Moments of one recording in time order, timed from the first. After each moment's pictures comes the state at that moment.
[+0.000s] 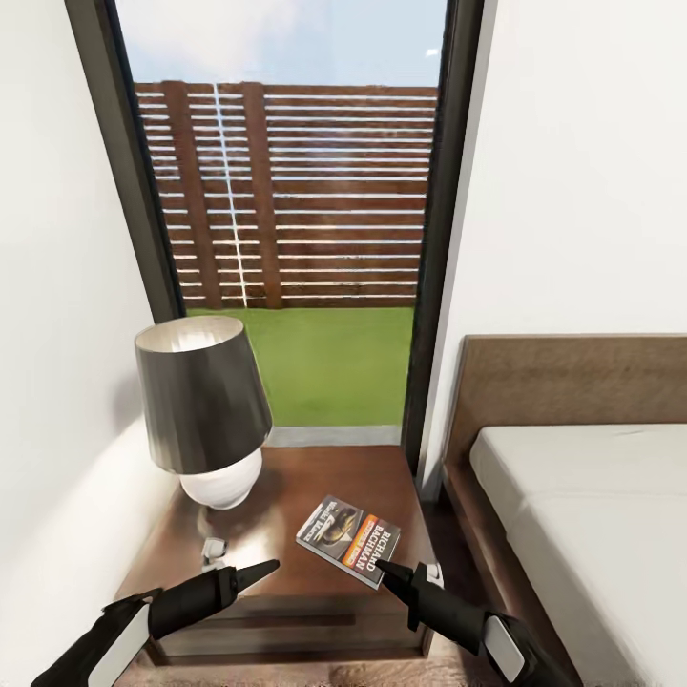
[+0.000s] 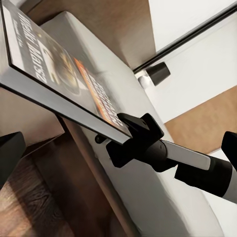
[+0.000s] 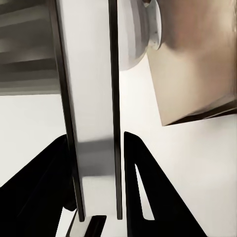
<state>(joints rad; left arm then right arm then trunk) -0.37 0.27 -0.26 -0.78 0.75 0.41 -1.17 -0.48 0.05 -0.37 -0.42 -0.40 0.84 1.02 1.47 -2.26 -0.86</state>
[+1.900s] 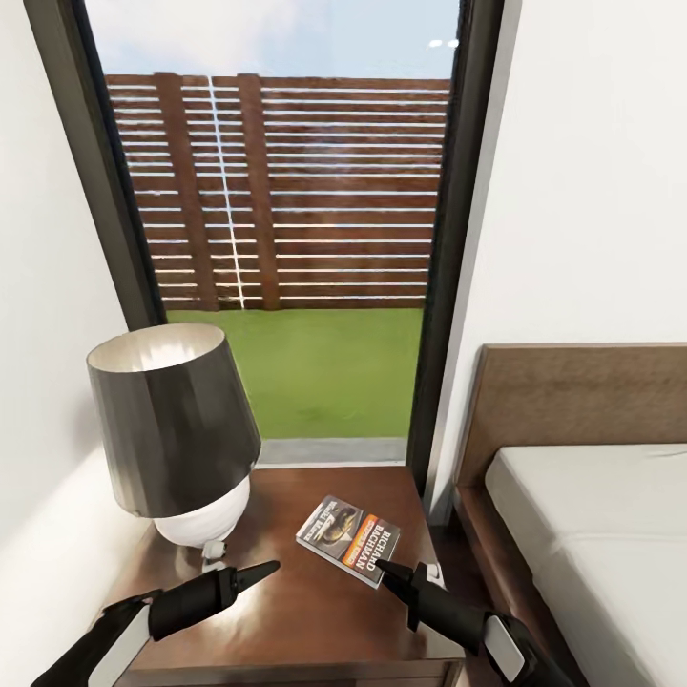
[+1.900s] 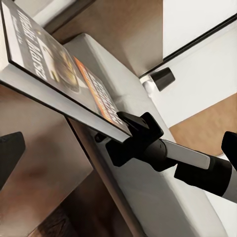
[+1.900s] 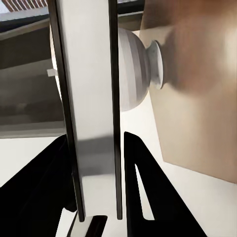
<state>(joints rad) -0.37 0.27 -0.26 -0.78 0.75 0.41 -1.17 -0.48 0.05 -0.37 -0.42 -0.40 0.84 1.02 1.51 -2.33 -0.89</state>
